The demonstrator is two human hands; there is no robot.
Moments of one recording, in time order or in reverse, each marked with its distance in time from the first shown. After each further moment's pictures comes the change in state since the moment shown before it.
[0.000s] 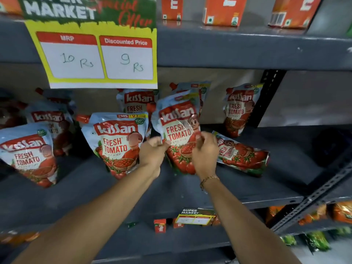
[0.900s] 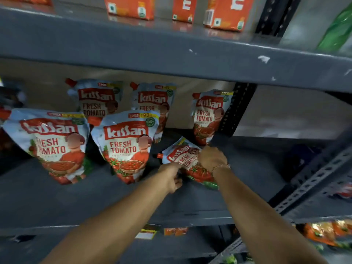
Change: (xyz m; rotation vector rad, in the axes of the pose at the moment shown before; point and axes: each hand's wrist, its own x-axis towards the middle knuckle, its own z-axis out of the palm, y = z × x) left_hand -0.028 -0.044 0.166 -0.141 -0.158 -0.682; right_hand 0.113 0.109 -0.077 -0.733 -0.674 0.144
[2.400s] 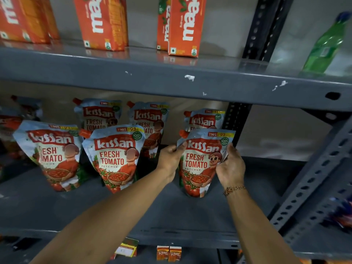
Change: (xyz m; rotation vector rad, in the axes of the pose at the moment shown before) left_hand -0.005 0.034 0.058 -0.008 -0.126 0.784; right_hand 0.021 0.073 -0.032 2.215 -0.004 -0.200
